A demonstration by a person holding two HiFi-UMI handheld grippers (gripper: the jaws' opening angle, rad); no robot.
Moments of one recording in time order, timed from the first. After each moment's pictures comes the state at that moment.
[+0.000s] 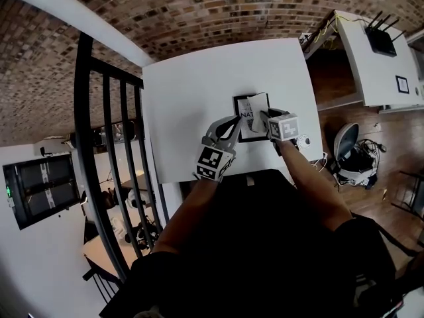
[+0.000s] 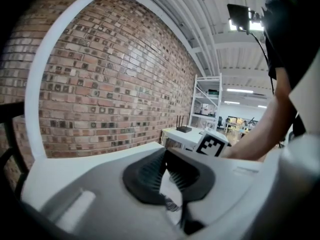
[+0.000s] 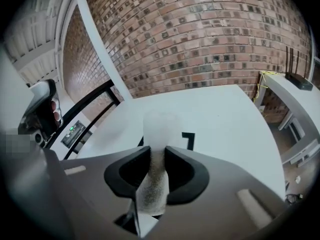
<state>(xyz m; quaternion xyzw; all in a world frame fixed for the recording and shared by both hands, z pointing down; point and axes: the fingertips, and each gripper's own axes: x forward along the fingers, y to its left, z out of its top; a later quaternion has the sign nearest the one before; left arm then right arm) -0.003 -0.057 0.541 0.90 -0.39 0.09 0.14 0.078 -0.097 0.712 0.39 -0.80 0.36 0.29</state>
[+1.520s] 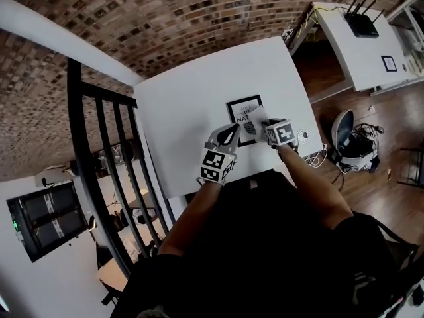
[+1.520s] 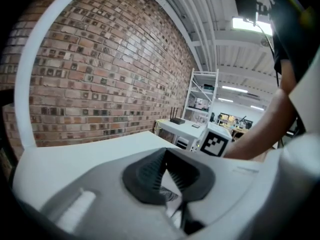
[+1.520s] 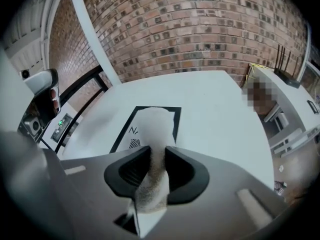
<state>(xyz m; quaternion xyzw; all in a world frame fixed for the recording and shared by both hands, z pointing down) 0.002 -0.047 0.584 0.91 -0.34 0.13 0.18 0.115 -0.048 0.761 0.43 -0.72 0.39 0.37</state>
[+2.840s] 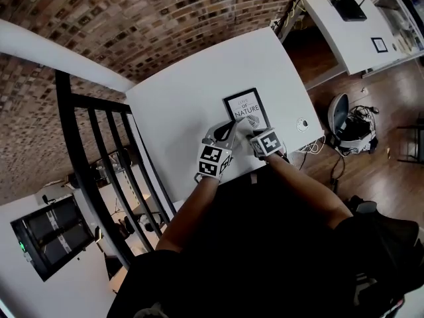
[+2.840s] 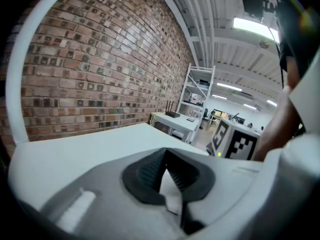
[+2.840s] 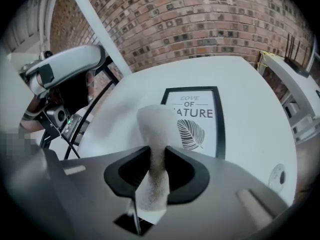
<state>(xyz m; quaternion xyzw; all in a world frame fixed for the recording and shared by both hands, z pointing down) -0.013 -0.048 0.615 0.92 -0.30 0.15 0.20 0.025 0.011 0.759 0.37 -0.74 0.42 0.38</state>
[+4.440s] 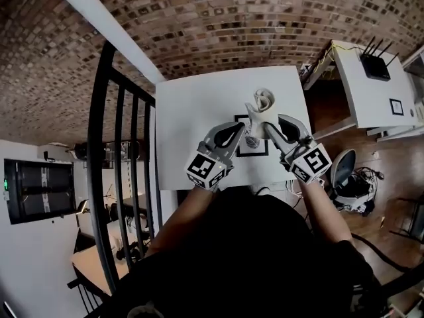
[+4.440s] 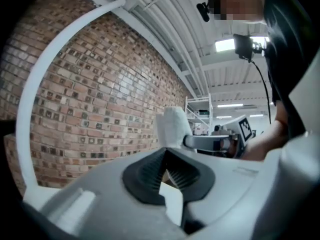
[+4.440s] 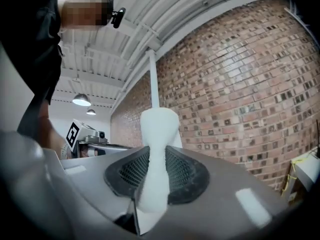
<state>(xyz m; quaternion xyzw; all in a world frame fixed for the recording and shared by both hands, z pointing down) 0.012 -0.035 0.406 0.93 -0.36 -0.02 0.07 0.076 -0.050 0.397 0.32 -0.95 0.04 -0.03</state>
